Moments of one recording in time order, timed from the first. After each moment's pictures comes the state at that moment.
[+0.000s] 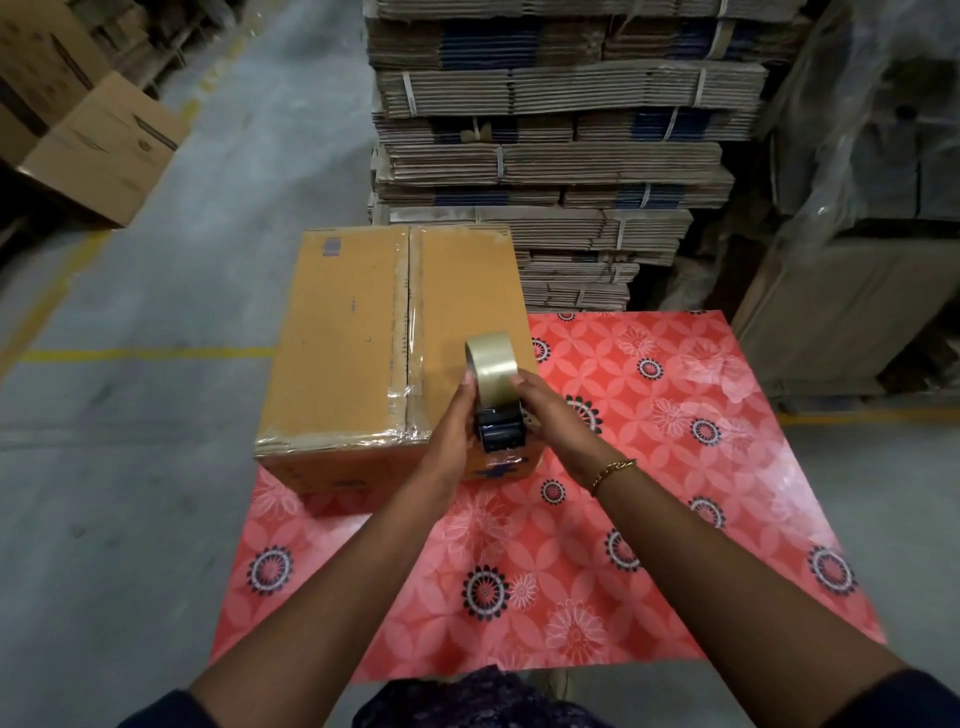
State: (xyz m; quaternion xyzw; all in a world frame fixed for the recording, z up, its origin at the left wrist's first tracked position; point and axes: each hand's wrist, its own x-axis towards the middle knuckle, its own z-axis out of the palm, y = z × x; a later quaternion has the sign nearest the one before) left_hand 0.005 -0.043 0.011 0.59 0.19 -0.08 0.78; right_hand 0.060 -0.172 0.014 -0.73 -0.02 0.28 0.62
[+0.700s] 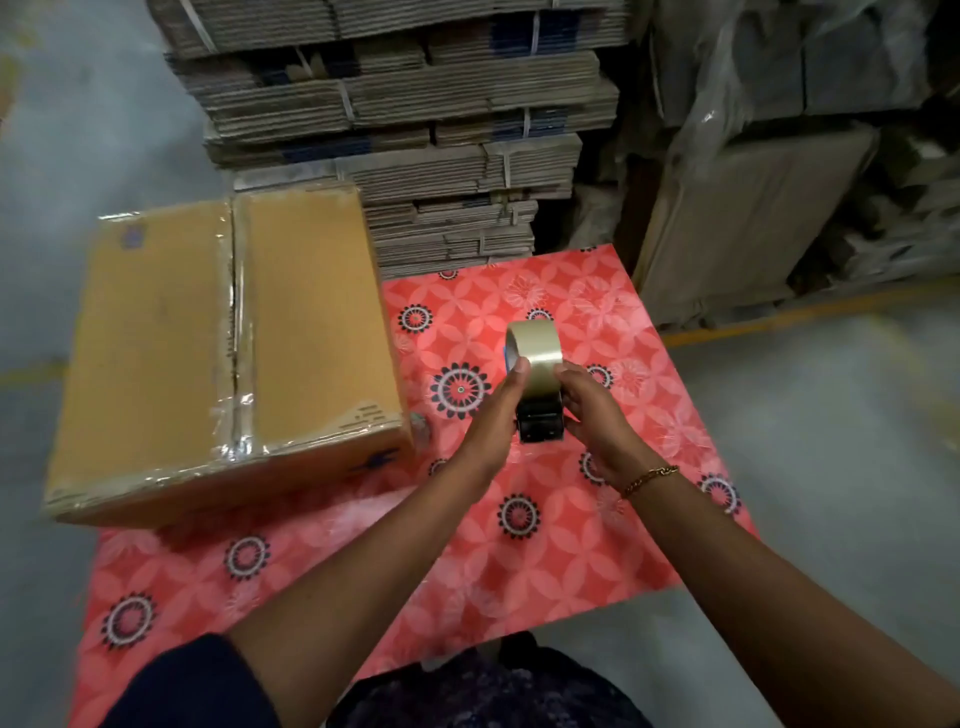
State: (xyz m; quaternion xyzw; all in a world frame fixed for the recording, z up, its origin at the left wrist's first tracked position) left_hand 0.060 -0.241 -0.017 0.63 0.11 -0.21 0.74; right_hand 0.079 -0.374 -0.026 -0.69 0.15 0.19 0.68
